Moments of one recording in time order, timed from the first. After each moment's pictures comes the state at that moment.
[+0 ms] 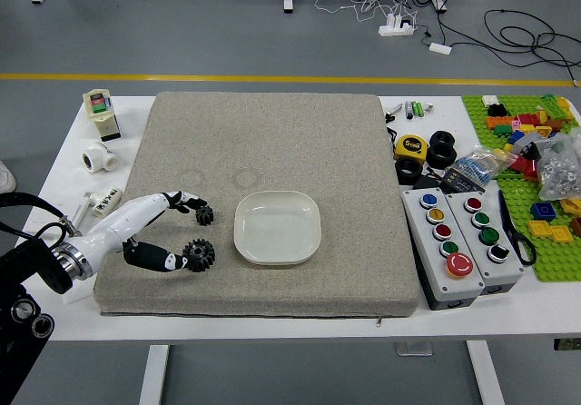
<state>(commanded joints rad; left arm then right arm) -0.14 0.27 -1.35 -1.45 2.19 -0.30 -0.15 0.13 -0.18 1.29 0.18 -1.26 -0.25 -0.21</state>
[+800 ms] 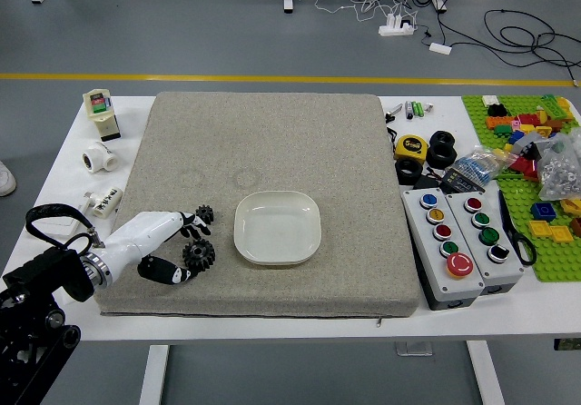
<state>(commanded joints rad) -0.17 0.24 -1.28 -1.40 2.27 -0.26 -0.13 0.14 -0.19 1.29 0.18 -1.25 -0.25 -0.21</state>
